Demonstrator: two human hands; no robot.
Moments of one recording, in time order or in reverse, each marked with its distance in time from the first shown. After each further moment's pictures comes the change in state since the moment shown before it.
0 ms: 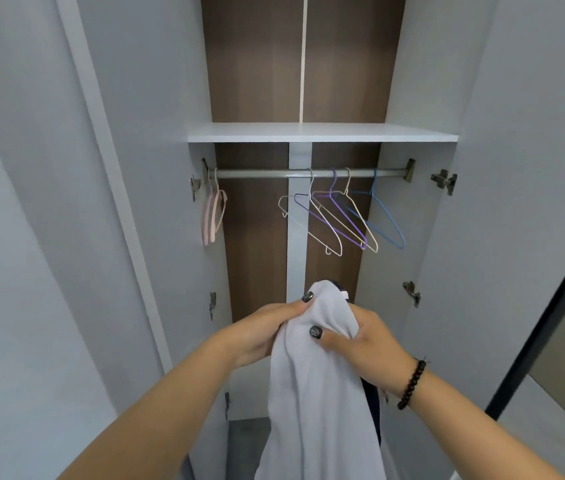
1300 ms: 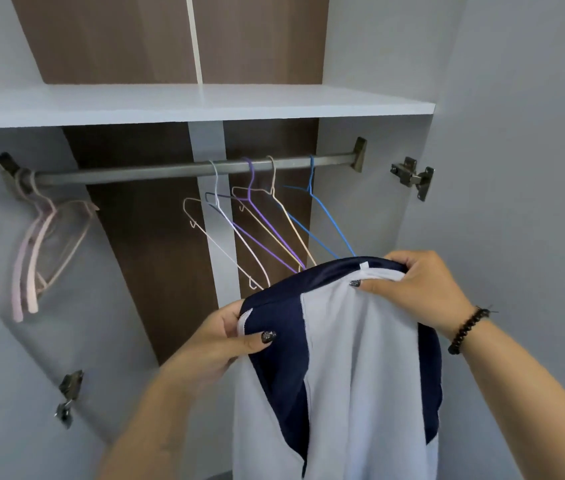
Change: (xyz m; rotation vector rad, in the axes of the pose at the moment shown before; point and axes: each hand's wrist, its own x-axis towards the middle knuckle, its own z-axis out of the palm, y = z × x) left_hand 0.297 0.045 -0.033 -0.170 -0.107 0.259; right_hand 0.231 0.105 -0.267 -0.422 0.419 0.169
